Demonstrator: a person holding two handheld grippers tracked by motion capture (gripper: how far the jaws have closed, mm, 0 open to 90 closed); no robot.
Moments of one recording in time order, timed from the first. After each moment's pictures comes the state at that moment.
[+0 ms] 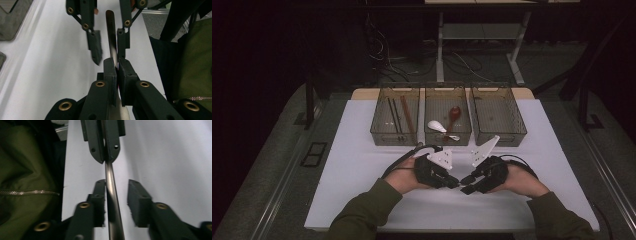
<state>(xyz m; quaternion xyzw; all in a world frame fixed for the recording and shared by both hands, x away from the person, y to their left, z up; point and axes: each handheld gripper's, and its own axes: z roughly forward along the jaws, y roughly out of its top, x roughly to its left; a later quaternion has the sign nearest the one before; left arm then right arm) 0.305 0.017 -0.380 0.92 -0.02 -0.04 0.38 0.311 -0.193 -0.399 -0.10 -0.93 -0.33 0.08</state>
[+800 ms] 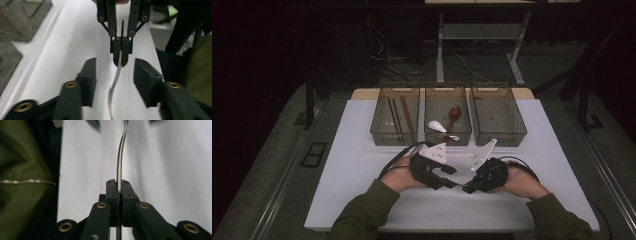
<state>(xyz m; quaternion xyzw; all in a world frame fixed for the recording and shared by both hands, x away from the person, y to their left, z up) 0.313 0.035 -0.381 0.90 0.03 -0.03 0.43 0.307 -0.192 -0.401 -0.07 -0.95 -0.30 0.06</state>
